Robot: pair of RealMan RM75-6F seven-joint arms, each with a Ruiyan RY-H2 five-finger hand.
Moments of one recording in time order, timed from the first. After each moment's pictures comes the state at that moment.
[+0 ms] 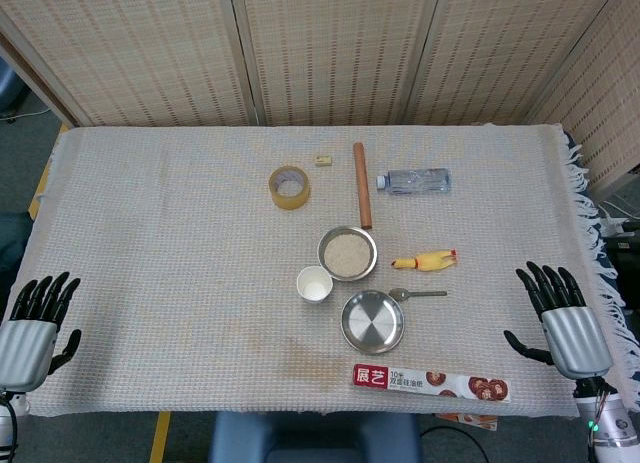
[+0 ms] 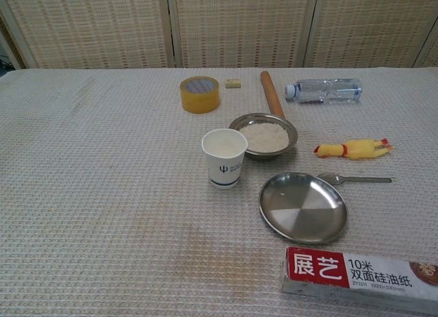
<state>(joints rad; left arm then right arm) -0.11 -1.19 -0.03 -1.48 1.56 1.52 0.17 0.11 -1.17 0.03 -1.57 -1.57 1.46 -0.14</state>
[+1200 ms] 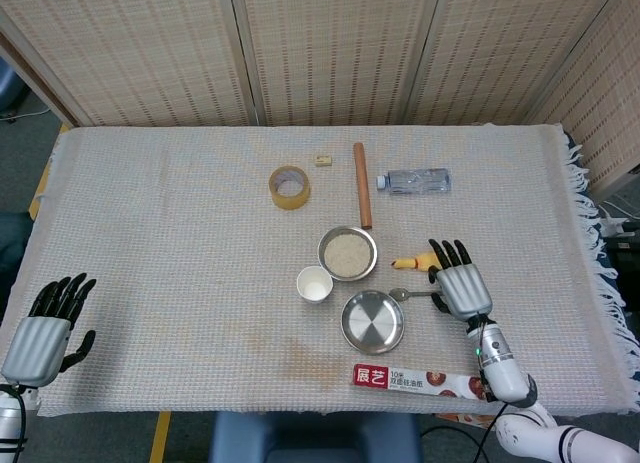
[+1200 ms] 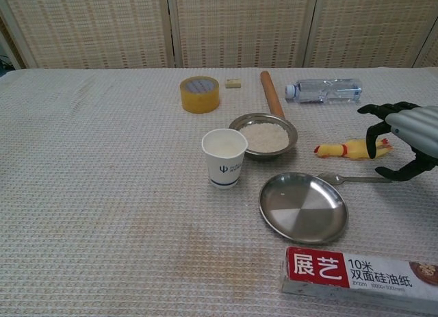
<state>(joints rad) -0.15 -1.19 -0.02 -1.49 1.56 1.45 0.09 0.44 -1.57 0.16 -1.30 -1.31 1.06 -0.42</state>
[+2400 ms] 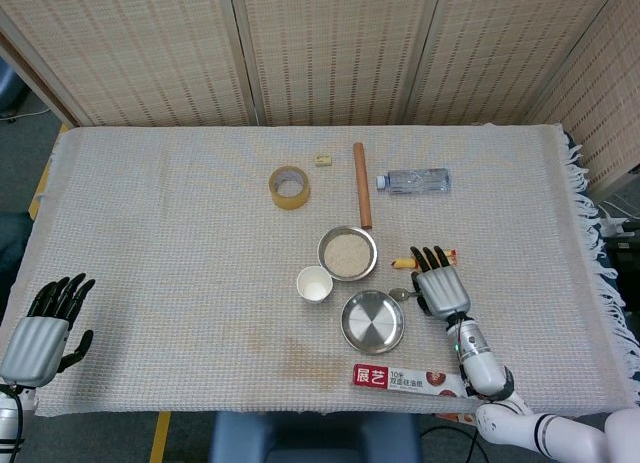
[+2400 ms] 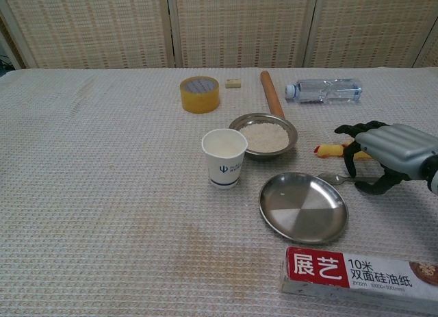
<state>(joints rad) -0.15 -1.18 -0.01 -1.49 1.56 1.45 0.08 0.52 -1.65 0.13 -1.23 -1.20 0.98 -0.50</state>
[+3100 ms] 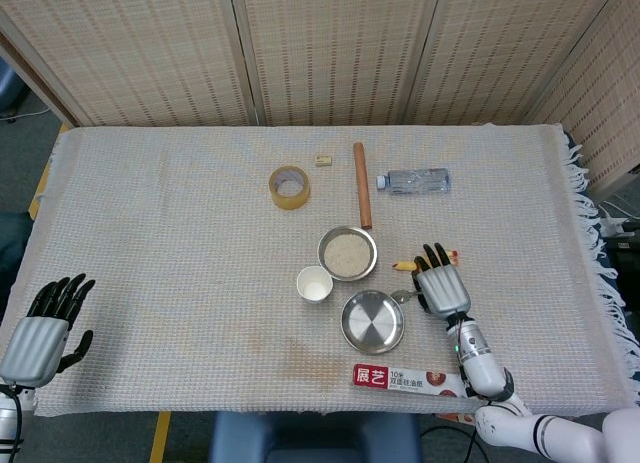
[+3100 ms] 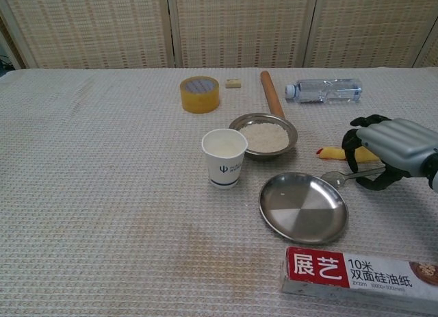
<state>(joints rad) -0.15 -1.17 -0.01 -1.49 1.57 1.45 0.07 0.52 -1.66 0.11 -1.22 -1.22 1.04 -0.50</state>
